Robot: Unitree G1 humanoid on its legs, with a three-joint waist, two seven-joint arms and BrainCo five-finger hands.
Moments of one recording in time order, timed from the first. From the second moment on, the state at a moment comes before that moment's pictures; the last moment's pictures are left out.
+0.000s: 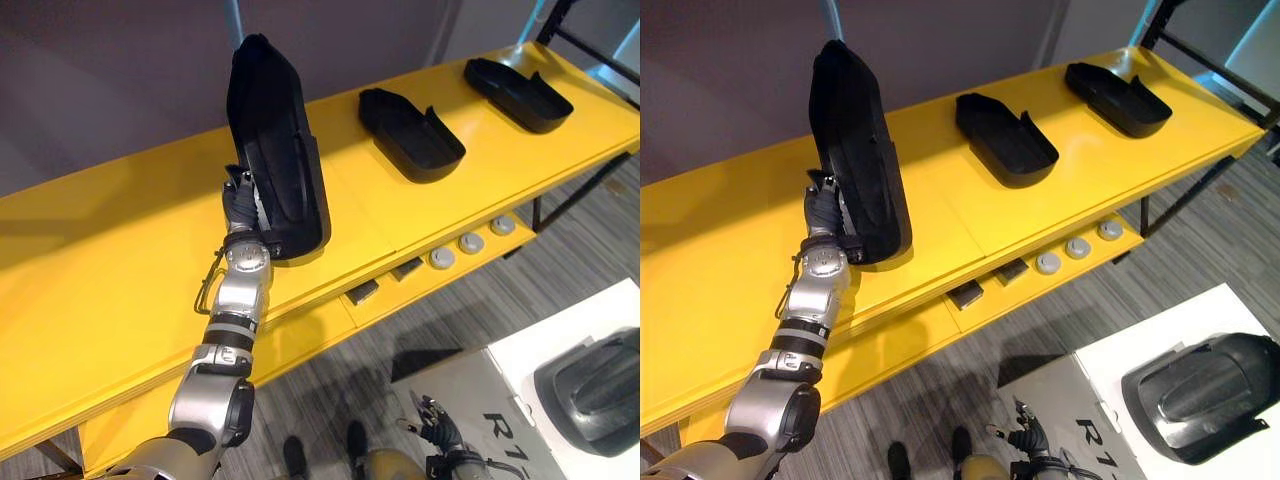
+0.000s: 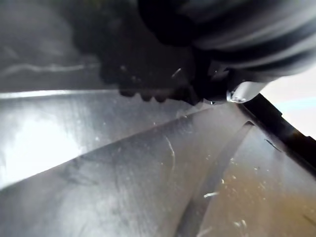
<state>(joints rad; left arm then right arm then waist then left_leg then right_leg) -0.85 0.10 0.13 0.61 0.08 0.09 0.42 0.21 -0.07 0.00 0.56 0.02 -0.07 -0.01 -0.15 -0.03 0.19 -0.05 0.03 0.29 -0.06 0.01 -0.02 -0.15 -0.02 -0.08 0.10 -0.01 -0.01</state>
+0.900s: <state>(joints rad) -0.90 0.14 0.21 0.65 0.11 0.09 0.43 0.26 -0.08 0.02 0.48 0.04 -0.10 -0.02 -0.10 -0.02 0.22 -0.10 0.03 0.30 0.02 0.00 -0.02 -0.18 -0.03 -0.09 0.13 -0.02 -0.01</state>
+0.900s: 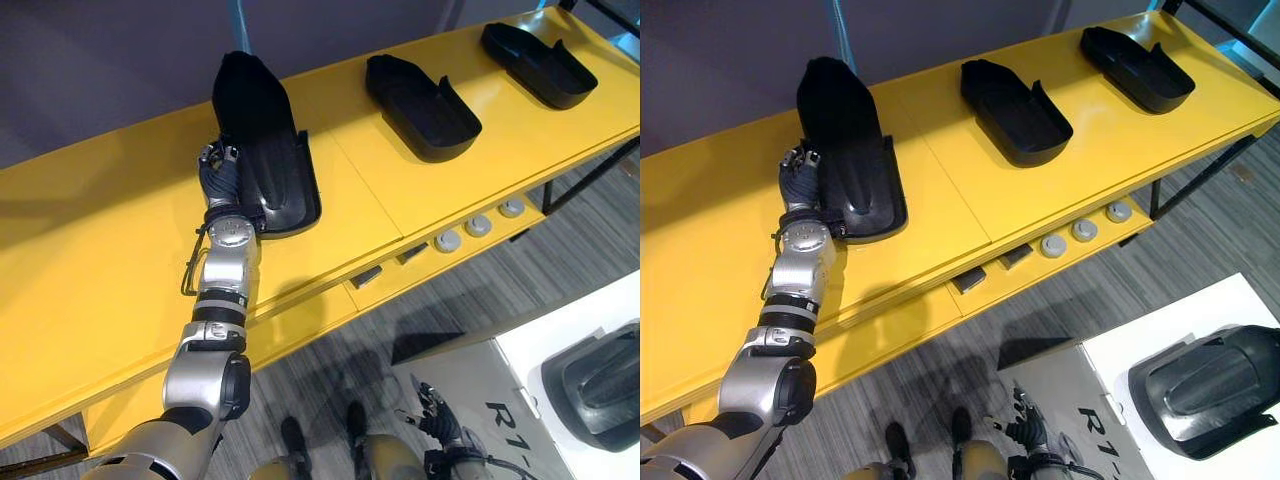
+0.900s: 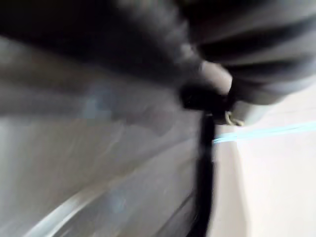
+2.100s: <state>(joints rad) -0.18 0.07 -0.18 -0.09 0.24 -0.11 0.33 0.17 -0.08 -0.02 0.73 0.07 -0.11 -0.02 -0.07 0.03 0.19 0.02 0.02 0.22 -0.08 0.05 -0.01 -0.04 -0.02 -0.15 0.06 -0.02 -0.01</state>
